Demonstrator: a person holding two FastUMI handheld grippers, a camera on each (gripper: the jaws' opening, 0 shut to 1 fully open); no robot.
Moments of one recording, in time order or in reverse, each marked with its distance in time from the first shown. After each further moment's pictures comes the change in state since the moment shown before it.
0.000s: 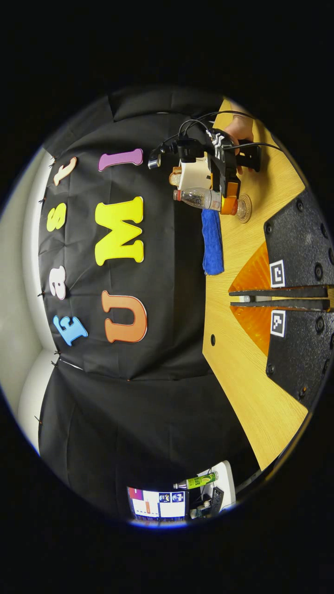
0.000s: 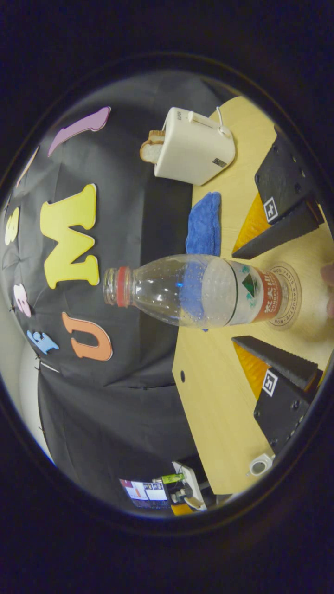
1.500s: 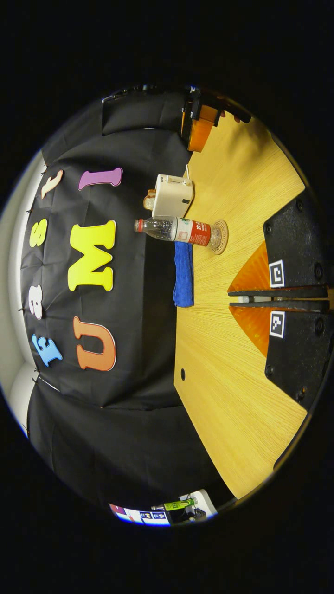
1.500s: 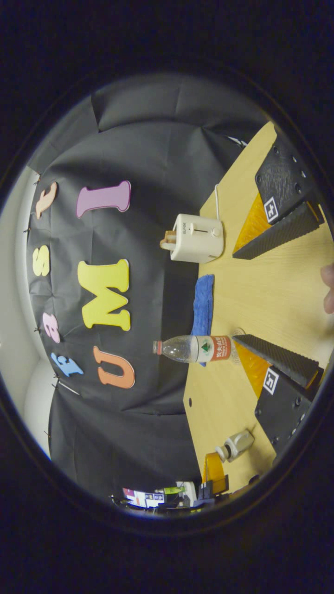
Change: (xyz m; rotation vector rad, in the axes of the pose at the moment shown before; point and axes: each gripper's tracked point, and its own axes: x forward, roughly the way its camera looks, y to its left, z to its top) left arm 0.013 -0.078 -0.080 -0.027 0.161 -0.150; right arm -0.204 -0.080 -0.025 -0.003 -0.146 -0.262
